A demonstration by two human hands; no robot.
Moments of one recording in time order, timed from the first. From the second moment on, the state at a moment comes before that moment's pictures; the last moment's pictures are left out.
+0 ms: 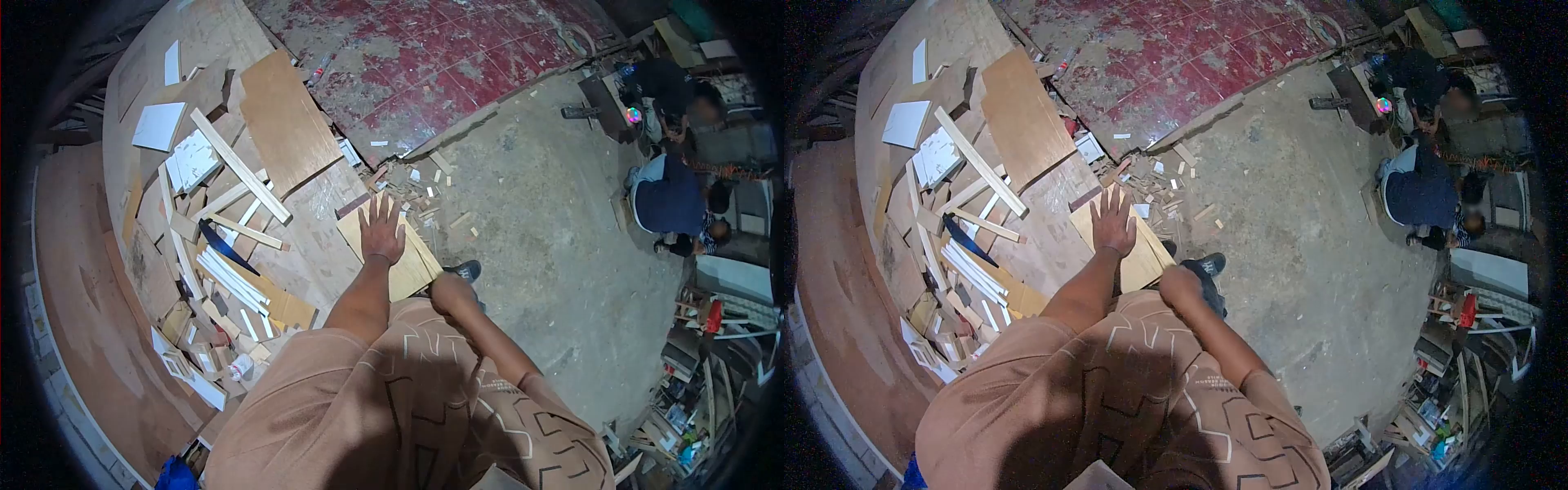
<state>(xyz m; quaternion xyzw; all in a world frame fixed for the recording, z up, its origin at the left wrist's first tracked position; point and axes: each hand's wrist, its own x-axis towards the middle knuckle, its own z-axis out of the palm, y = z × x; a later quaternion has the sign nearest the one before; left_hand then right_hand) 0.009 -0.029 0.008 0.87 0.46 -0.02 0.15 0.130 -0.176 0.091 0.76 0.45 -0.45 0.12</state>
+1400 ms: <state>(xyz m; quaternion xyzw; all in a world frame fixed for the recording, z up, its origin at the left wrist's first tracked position) 0.008 -0.027 0.010 0.88 0.45 -0.03 0.15 0.133 -0.158 0.095 0.73 0.45 -0.49 0.12</state>
